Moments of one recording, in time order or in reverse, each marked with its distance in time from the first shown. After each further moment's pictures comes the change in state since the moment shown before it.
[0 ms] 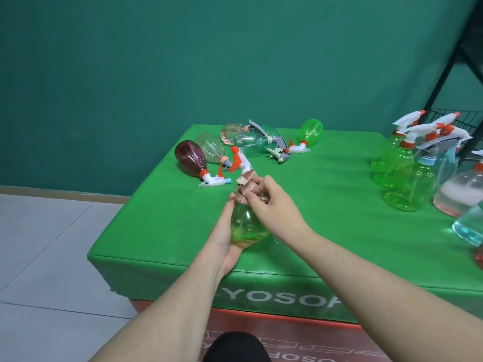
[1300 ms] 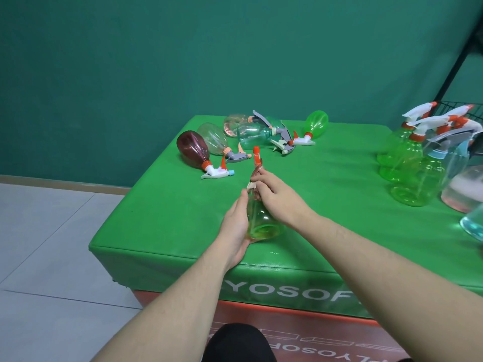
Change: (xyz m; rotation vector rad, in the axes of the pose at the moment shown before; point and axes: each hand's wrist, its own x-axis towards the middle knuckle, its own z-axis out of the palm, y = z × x) left_hand 0.011 -0.011 0.005 0.160 0.101 0.039; right_hand 0.028 0.029 -0.001 -0.187 -0.177 -0.013
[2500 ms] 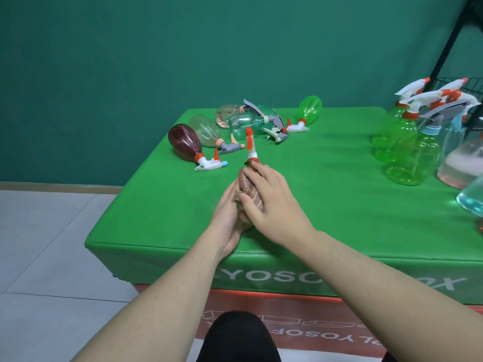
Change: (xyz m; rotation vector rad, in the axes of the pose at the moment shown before) left_hand 0.000 -0.005 -0.005 -0.033 -0.124 0.083; right_hand -0.050 0.010 0.016 -0.234 0.206 -0.297
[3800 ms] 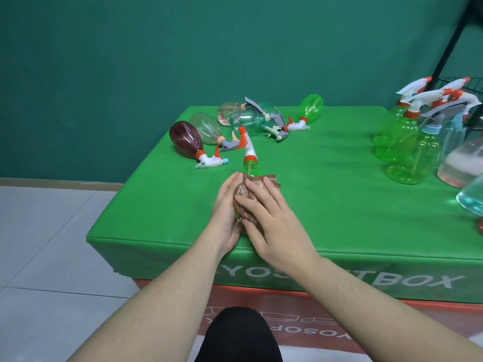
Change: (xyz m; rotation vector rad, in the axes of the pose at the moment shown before) left_hand 0.014 -0.014 -0.014 -0.108 0.023 0.015; right_hand -0.043 0.005 0.016 -0.112 0.030 -0.181
